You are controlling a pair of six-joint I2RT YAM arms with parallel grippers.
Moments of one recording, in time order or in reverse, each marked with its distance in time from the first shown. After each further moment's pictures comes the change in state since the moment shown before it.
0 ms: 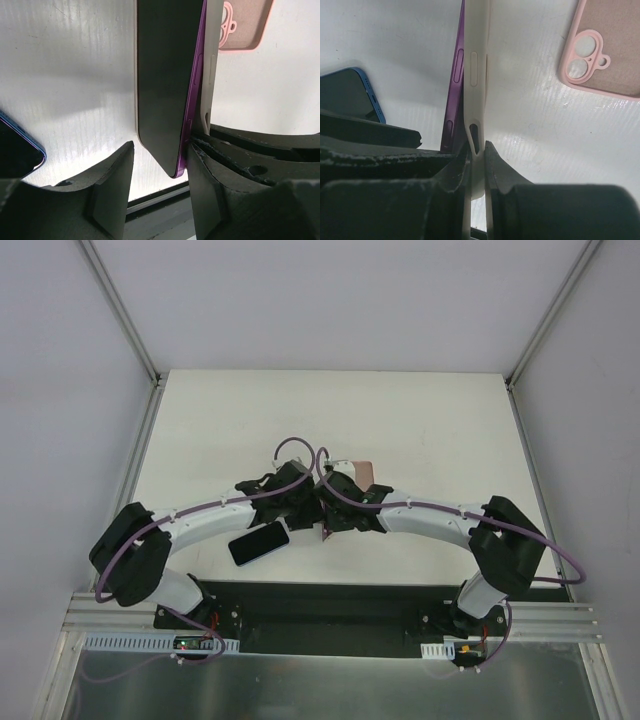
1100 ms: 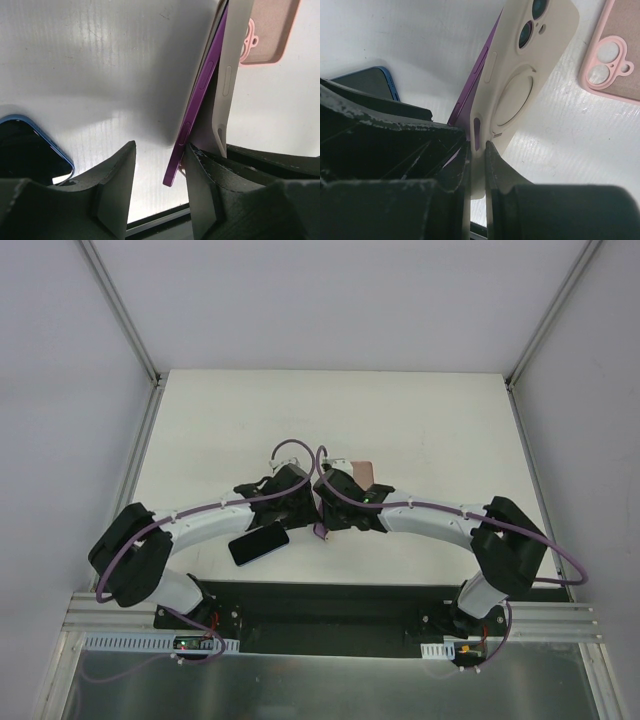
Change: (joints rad) left arm 0.014 -0.010 -0.038 0.029 -0.067 0.052; right arm -0.004 -0.006 0.000 0.049 -0.053 0.000
